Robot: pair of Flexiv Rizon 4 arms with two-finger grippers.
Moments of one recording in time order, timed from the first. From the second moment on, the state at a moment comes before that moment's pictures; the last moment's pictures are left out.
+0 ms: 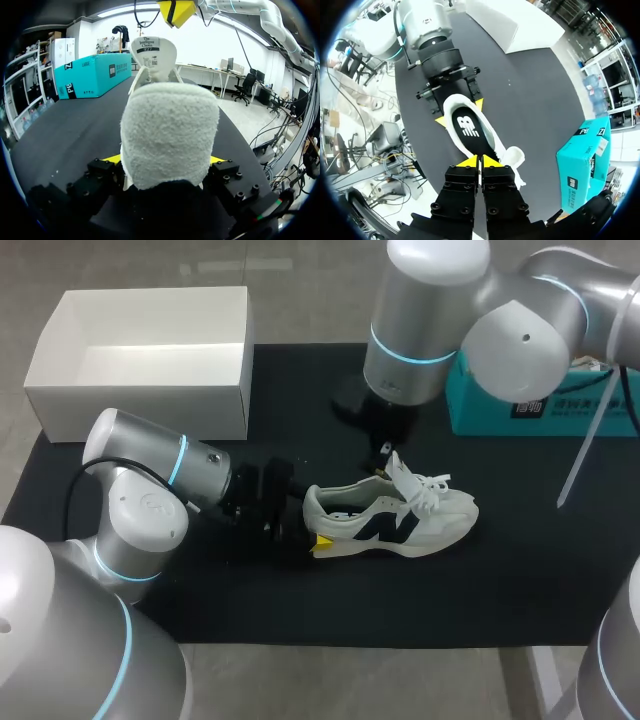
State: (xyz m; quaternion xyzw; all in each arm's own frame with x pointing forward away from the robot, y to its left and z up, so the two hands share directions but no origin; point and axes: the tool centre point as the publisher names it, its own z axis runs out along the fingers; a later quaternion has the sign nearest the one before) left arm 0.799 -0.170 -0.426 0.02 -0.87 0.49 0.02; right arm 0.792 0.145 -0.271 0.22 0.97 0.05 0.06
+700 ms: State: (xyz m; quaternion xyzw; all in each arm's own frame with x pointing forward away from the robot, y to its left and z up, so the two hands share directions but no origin) left arm 0.799 -0.170 -0.426 0.02 -0.87 0.49 0.02; right arm 0.809 0.162 -0.317 0.14 0.98 0.00 0.10
